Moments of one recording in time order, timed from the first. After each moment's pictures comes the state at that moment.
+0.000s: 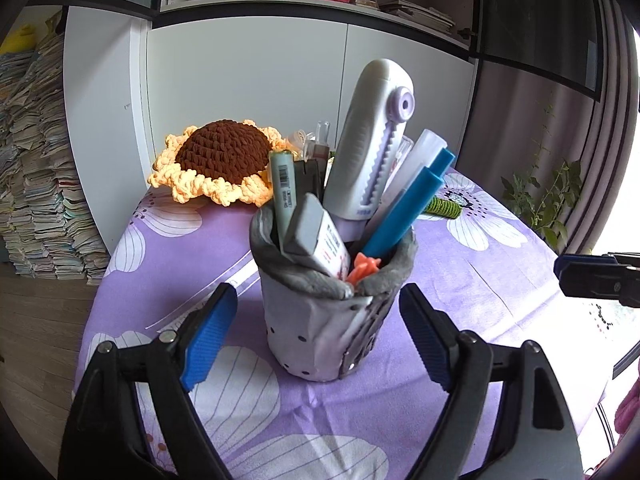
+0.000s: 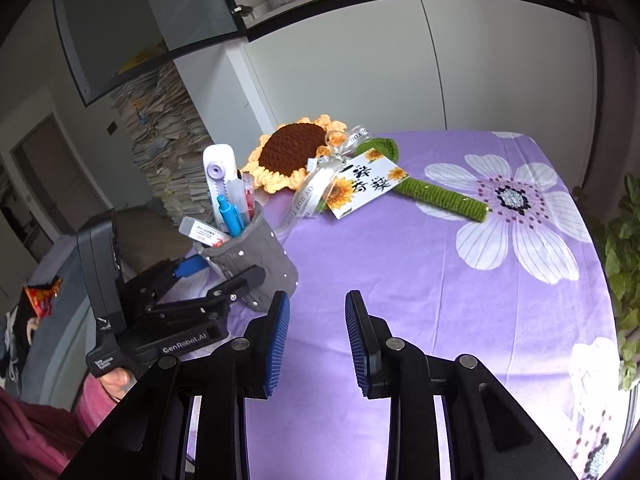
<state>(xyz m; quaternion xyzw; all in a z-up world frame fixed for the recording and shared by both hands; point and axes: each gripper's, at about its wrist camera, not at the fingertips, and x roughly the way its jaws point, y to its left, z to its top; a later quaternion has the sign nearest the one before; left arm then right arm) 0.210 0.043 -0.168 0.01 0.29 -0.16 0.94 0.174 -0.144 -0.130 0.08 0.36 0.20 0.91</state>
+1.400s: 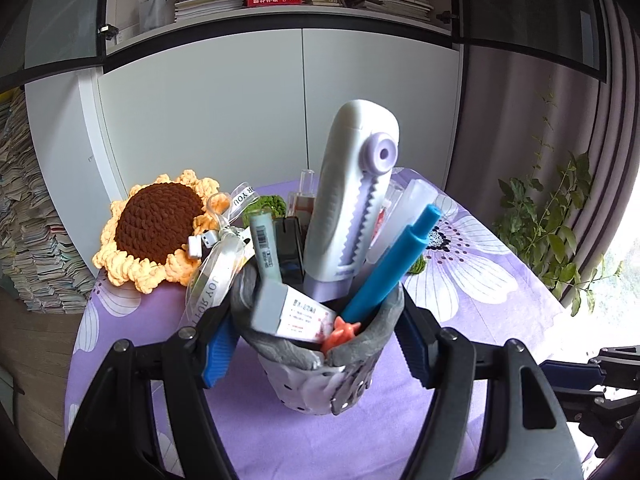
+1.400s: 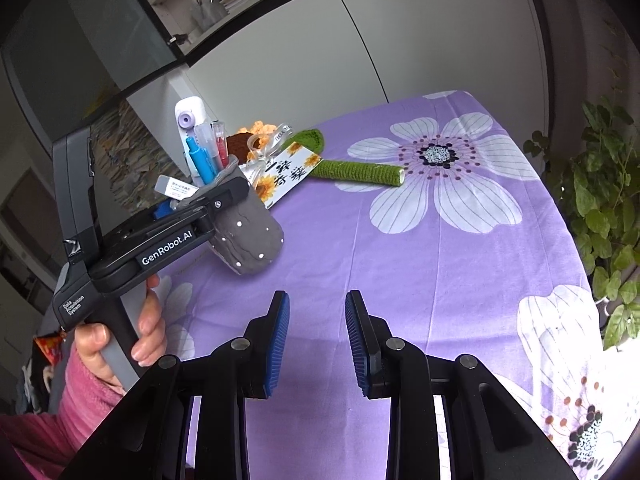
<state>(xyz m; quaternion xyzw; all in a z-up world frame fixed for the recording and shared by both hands) 0.263 -0.066 -0.128 0.06 0.29 -0.15 0.94 0.176 -0.227 -0.156 0.16 0.37 0.16 0.90</state>
